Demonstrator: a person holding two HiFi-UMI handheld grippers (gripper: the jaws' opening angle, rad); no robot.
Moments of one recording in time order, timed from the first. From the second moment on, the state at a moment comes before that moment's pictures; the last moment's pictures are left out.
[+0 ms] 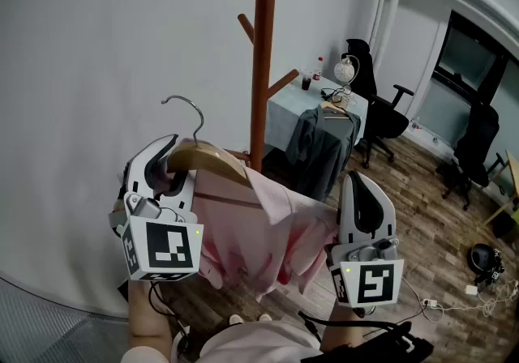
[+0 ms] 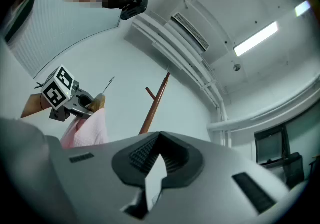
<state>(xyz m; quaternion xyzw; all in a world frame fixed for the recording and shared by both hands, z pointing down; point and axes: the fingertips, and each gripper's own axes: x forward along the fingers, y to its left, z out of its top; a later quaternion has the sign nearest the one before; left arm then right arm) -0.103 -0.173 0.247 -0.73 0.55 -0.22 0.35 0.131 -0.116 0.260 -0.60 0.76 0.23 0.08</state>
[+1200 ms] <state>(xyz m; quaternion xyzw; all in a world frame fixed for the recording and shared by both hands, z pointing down) -0.103 -0.202 0.208 -0.74 0.52 -0.25 0.34 0.146 -0.137 0.250 -0.57 0.78 0.23 0.13</state>
